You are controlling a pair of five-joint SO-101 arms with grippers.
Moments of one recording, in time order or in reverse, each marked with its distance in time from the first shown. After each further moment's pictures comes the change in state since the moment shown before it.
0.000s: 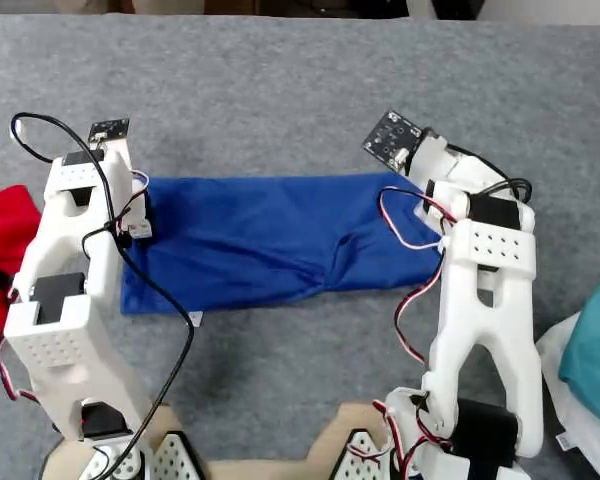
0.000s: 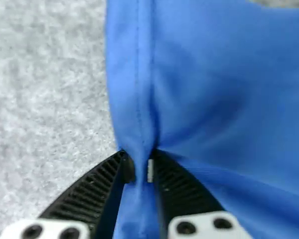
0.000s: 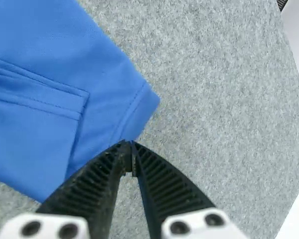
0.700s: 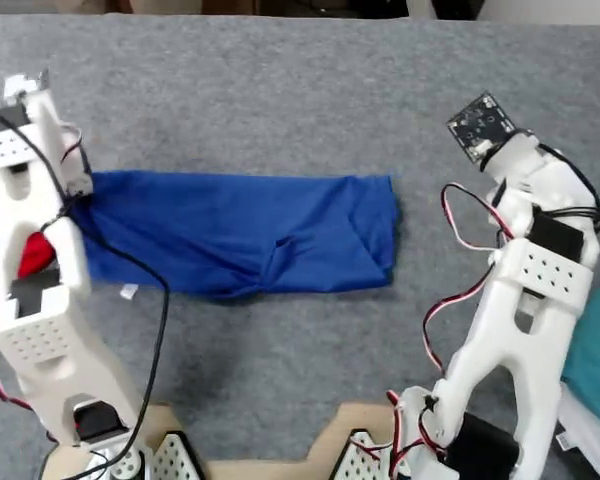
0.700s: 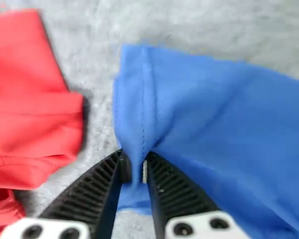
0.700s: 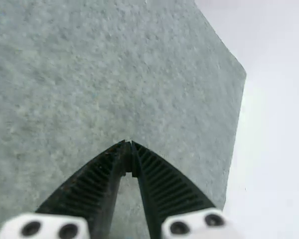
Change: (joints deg) left arm -6.6 1.6 -32.0 21.4 -0.1; right arm 15.7 -4.7 0.0 -9.5 -2.1
